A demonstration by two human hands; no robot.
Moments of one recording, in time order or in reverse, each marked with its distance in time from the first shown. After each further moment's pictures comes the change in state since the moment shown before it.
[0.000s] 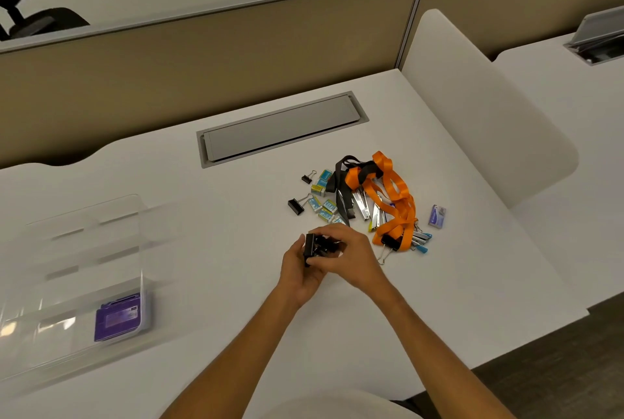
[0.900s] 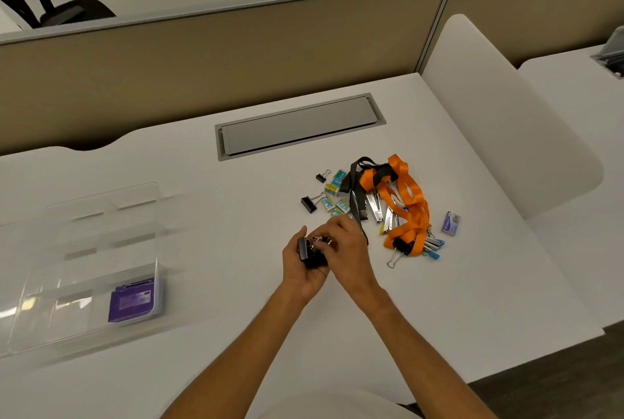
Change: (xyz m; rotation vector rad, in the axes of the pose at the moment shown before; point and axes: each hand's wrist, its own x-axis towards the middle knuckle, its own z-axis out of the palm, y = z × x) left_hand -0.011 0.008 0.001 -0.193 -0.068 0.047; right_hand 0.011 -0.008 0.037 -0.282 0.209 -0.129
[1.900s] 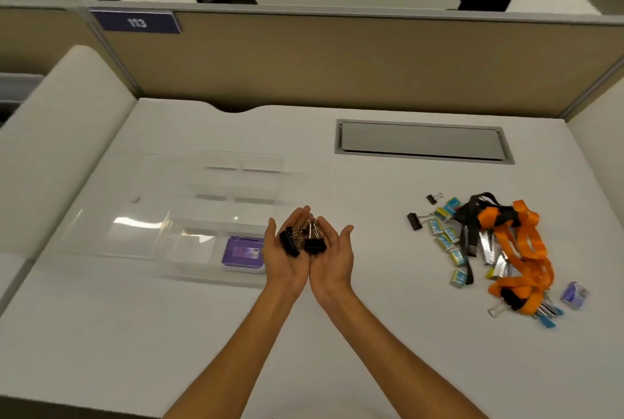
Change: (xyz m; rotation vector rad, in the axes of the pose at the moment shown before) left_hand -0.103 0.165 -0.091 -0.115 0.001 0.611; right_hand -0.026 -0.165 0.165 1.509 -0.206 0.904
